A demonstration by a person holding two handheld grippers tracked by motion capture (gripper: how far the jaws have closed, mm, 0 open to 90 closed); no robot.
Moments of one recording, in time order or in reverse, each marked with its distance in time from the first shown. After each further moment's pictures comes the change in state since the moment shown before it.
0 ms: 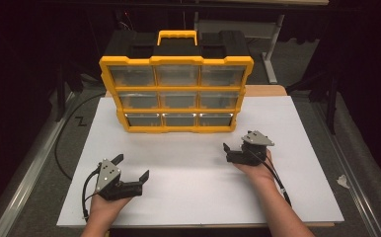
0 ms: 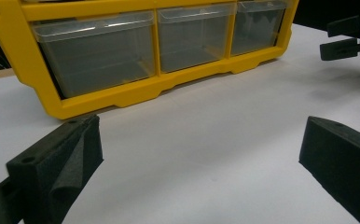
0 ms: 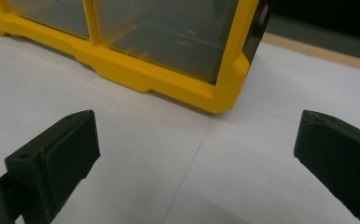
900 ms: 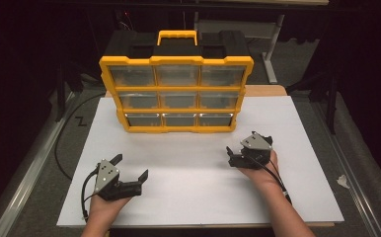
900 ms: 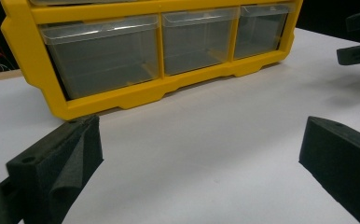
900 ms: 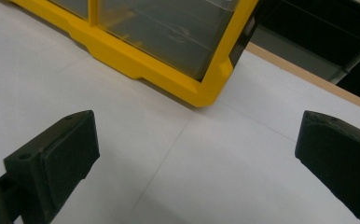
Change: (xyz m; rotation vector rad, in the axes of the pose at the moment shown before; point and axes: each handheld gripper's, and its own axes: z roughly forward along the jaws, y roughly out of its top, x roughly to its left) left arm 0.001 0.000 -0.001 -0.012 0.008 -0.007; right arm 0.006 0.004 -0.021 0.027 -0.087 -0.181
